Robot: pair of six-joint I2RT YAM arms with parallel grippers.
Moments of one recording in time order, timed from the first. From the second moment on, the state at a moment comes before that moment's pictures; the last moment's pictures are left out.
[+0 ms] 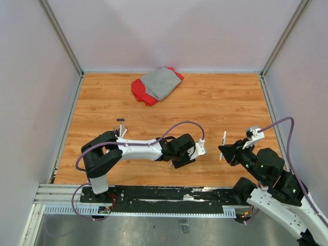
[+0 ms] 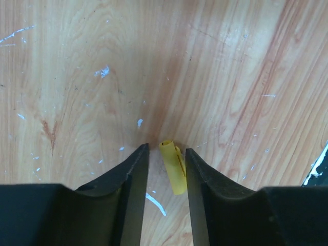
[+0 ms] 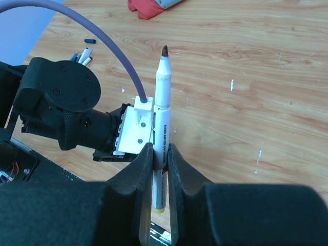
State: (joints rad) left arm -1.14 1.78 1.05 -0.27 0.03 0.15; right arm 0.83 0.23 0.71 -0.76 0.29 0.42
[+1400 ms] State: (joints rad) left arm -1.19 1.81 1.31 -0.80 -0.49 -1.60; right arm 0.83 0.23 0.71 -0.80 0.31 0.46
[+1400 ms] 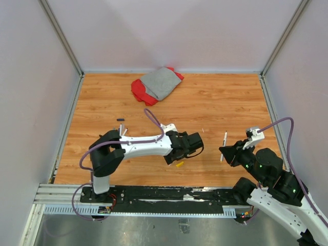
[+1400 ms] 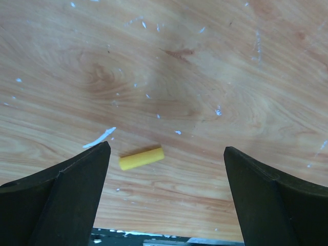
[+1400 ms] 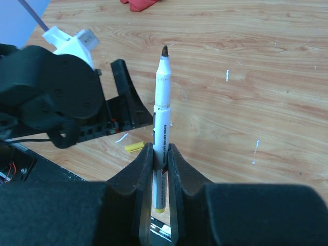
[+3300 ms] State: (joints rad) left arm -1.22 1.96 1.35 -0.88 -0.34 -1.65; right arm 0.83 0.21 0.70 -0.82 0.31 0.49
